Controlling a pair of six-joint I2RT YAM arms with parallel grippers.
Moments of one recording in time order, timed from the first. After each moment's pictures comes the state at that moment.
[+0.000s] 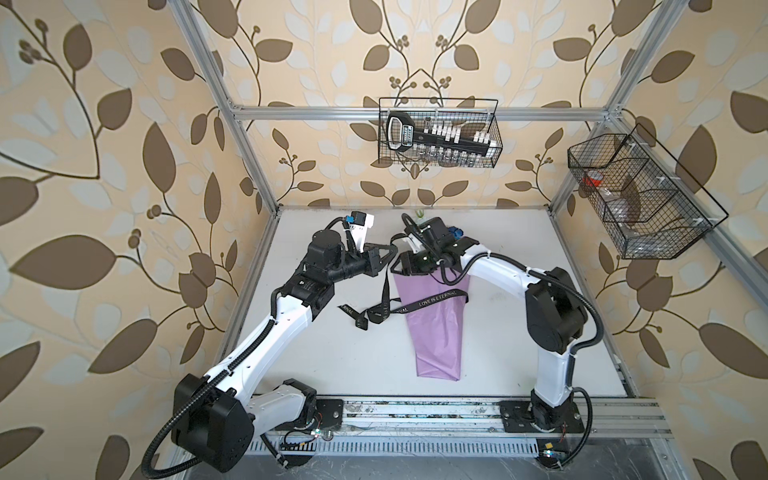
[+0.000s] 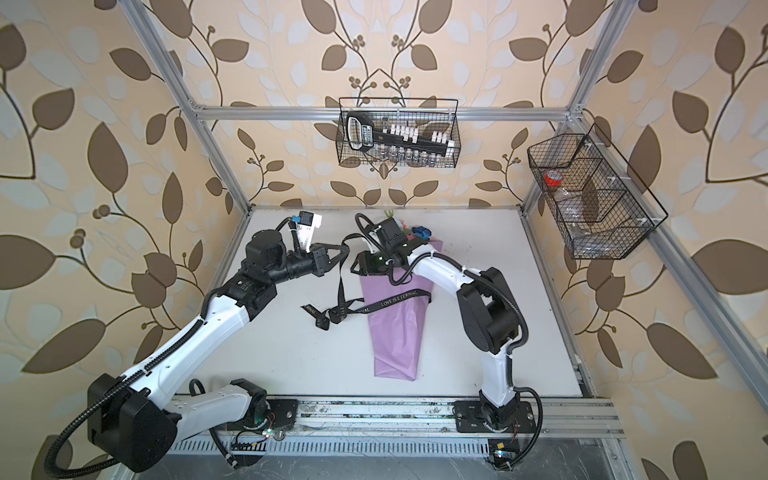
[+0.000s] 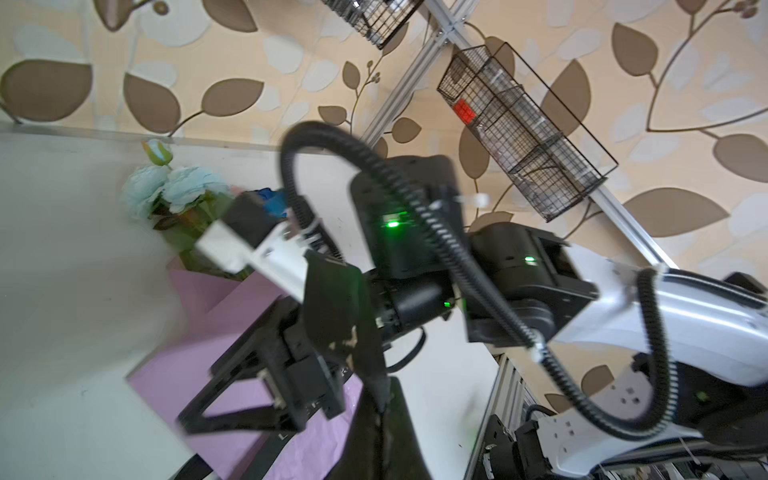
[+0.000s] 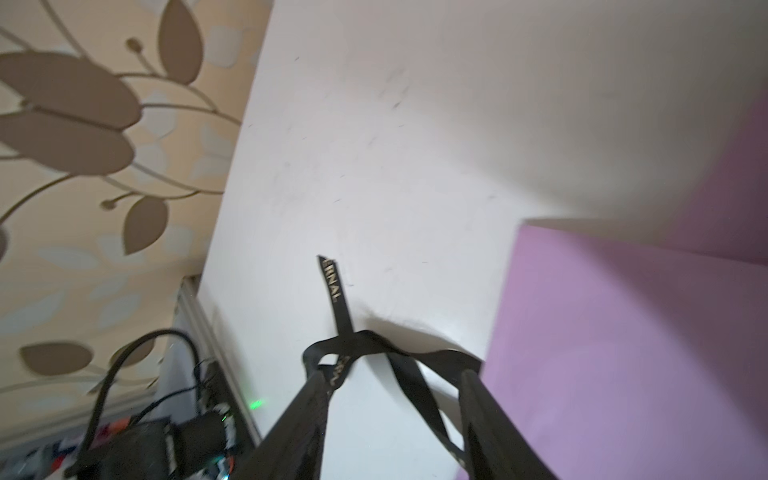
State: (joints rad) left arm -0.36 1.17 0.95 -0.03 0.59 -0.53; right arm 0.58 1.89 1.47 -0.44 -0.34 0.46
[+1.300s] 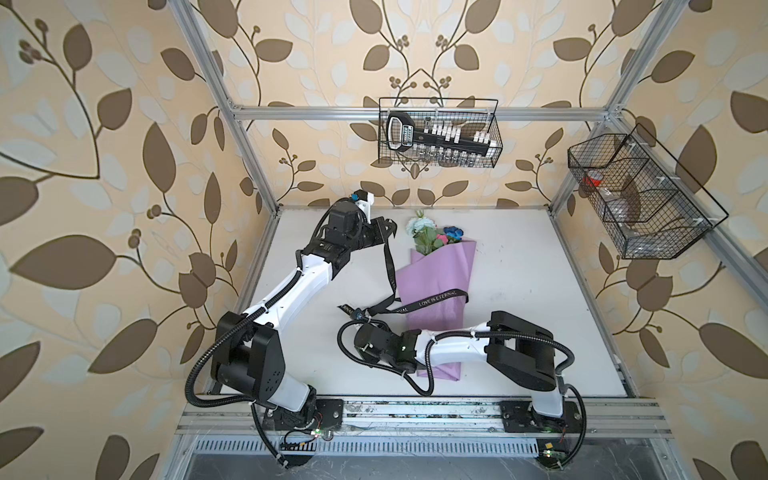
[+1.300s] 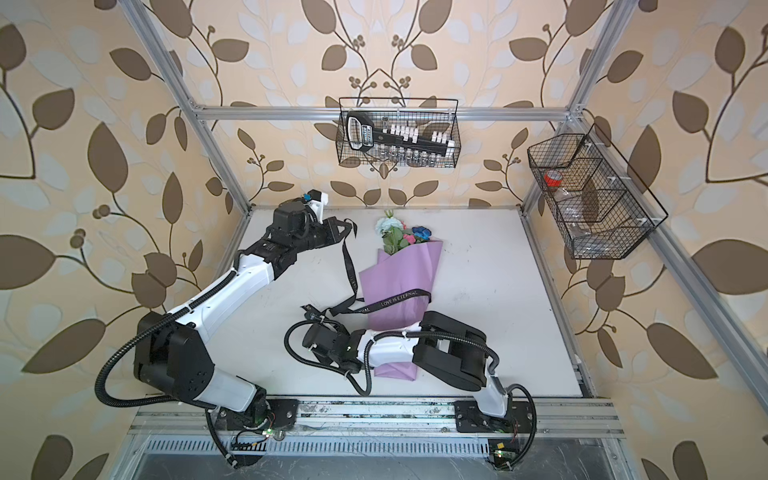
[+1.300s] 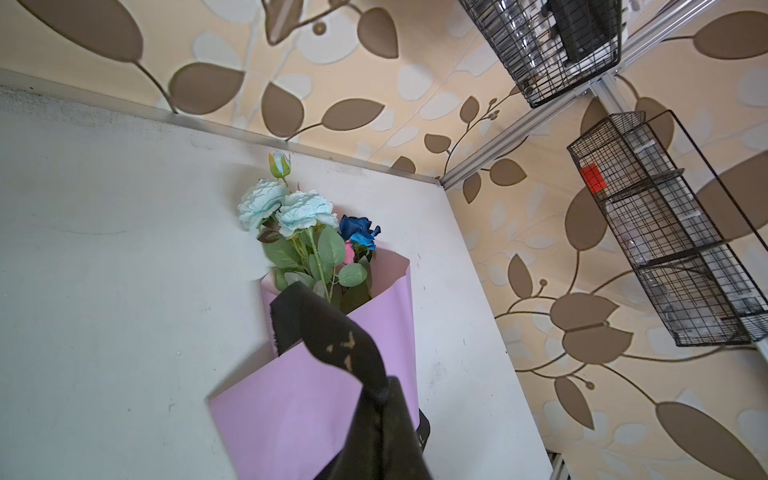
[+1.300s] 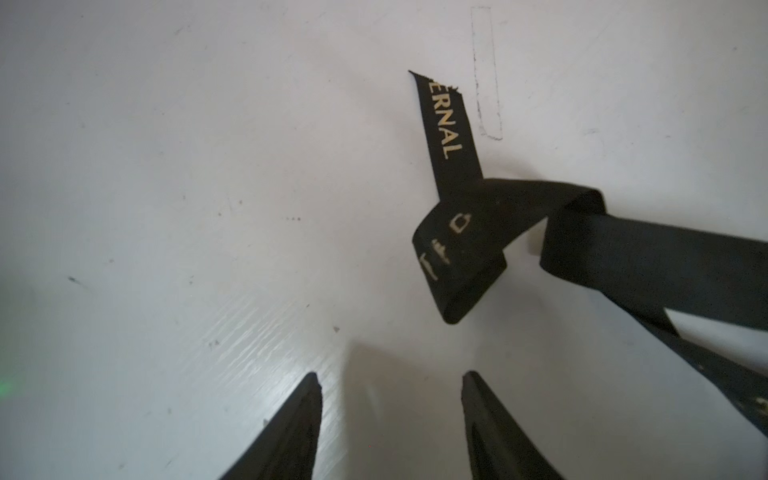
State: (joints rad) left arm -0.33 1.50 1.24 -0.13 0.41 -0.61; right arm 1.23 2.03 1.23 -0.07 0.35 0.40
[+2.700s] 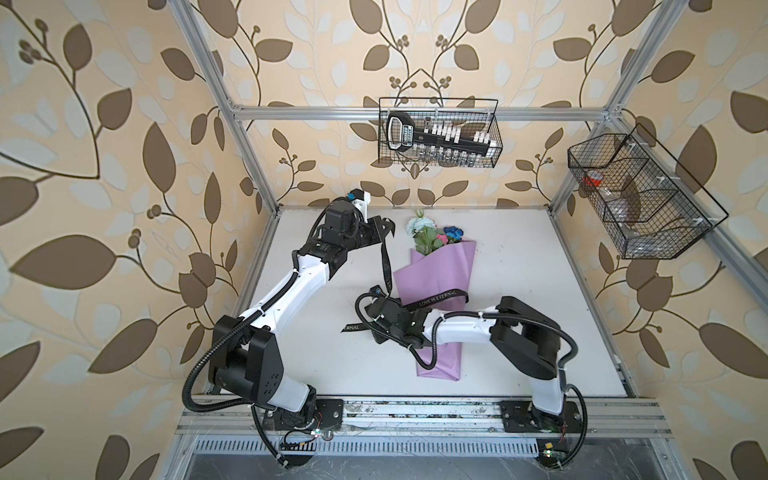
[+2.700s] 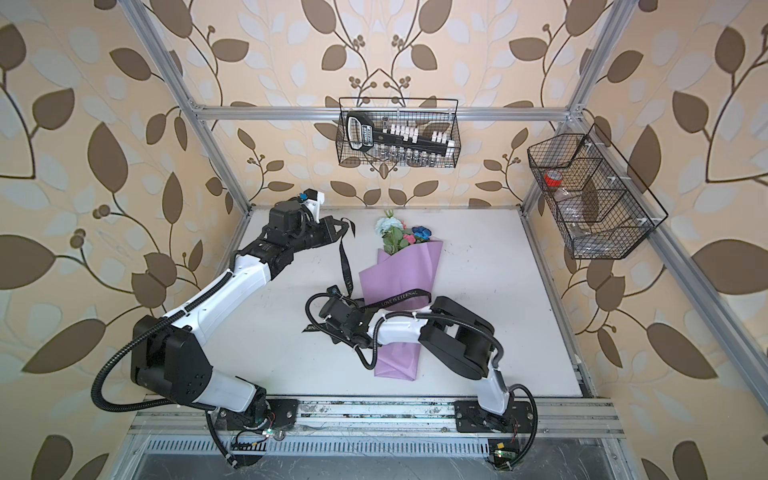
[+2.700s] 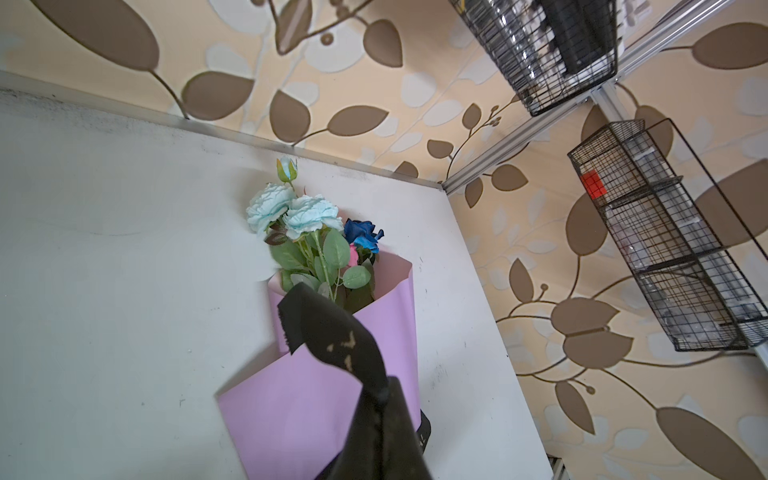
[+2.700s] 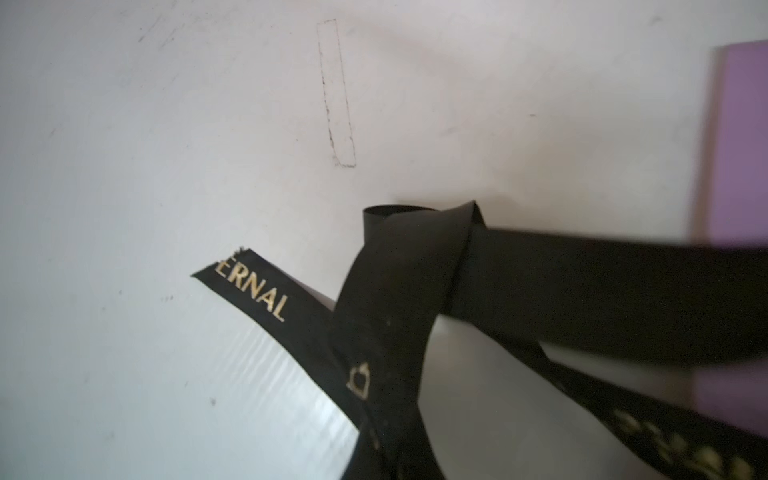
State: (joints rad) left arm -0.28 1.46 1.24 -0.15 0.41 -0.61; right arm 1.09 1.92 1.18 -0.16 0.27 0.52
